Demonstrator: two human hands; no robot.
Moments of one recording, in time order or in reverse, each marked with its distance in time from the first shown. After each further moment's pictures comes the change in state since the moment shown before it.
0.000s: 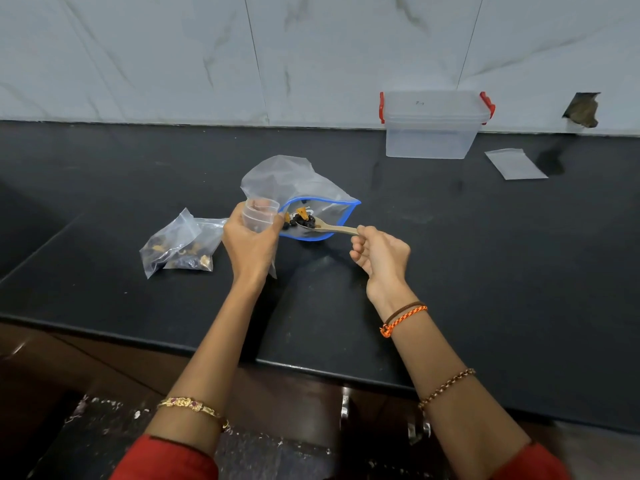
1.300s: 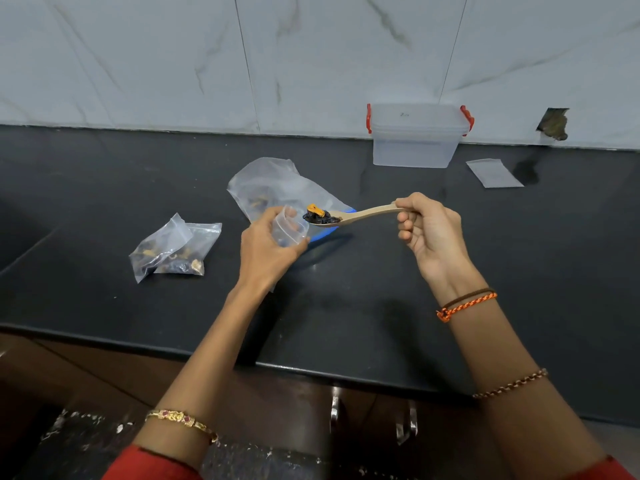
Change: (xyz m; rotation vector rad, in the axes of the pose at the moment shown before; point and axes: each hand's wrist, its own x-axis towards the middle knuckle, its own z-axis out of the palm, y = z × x) left_hand -0.020 0.018 0.003 0.245 -0.322 0.143; right_hand -0.010 -0.072 -0.039 -0.039 -0.132 -0.167
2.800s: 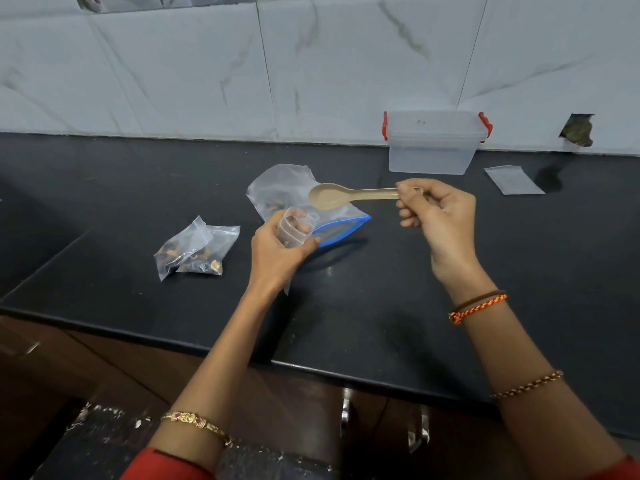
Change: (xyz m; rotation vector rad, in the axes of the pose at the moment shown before) left_hand -0.005 0.000 -0.003 -0.145 0.052 -0.093; right_hand 0.001 -0.001 0.002 -0.275 -0.185 -0.466
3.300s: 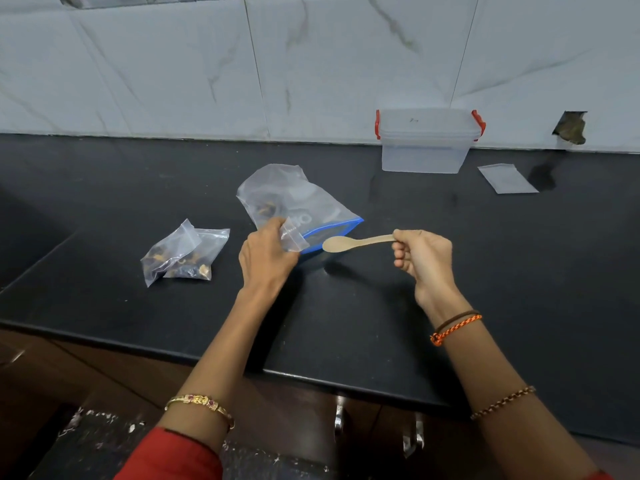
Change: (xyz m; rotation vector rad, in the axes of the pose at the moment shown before) left_hand 0.016 -0.014 0.012 0.610 0.089 0.054; right_hand -0.005 0.046 -0.002 0.050 0.196 0.476
